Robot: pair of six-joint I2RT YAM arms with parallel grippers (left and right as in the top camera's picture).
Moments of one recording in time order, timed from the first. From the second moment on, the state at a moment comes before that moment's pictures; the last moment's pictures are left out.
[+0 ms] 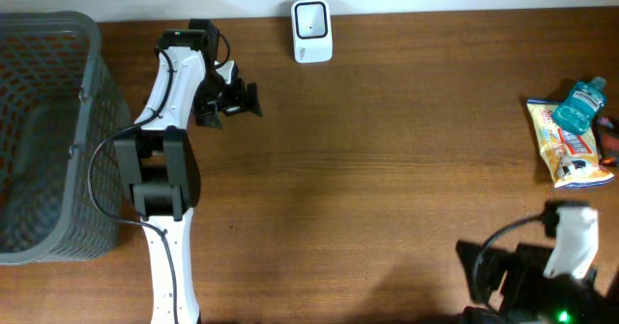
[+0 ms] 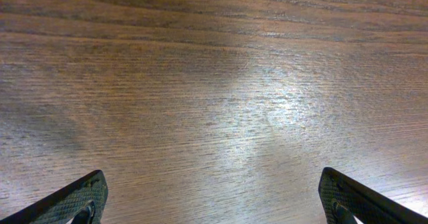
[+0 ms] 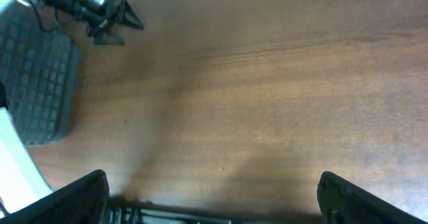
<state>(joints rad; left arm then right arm) -0.07 2.48 2.21 -1.32 0.29 -0.16 -0.24 0.78 1.56 -1.69 -0.46 0.05</state>
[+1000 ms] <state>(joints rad) -0.07 2.48 2.21 -1.32 0.28 -0.16 0.05 0.09 0.52 -0.61 -0.43 -0.21</state>
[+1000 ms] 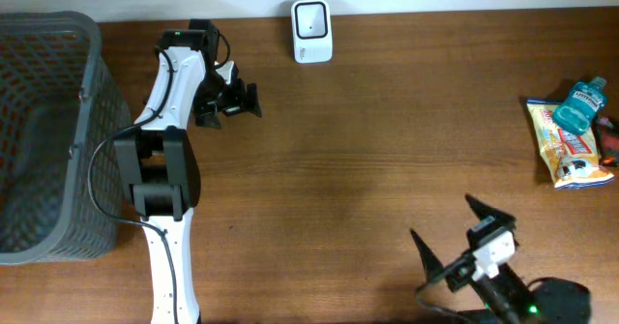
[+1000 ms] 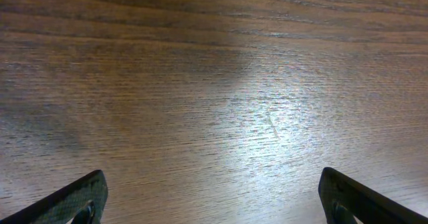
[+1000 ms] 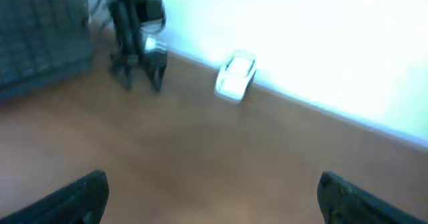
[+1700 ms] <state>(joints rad) -0.07 2.48 2.21 -1.32 0.28 -0.16 0.05 0.01 0.01 0.03 -0.30 -0.24</state>
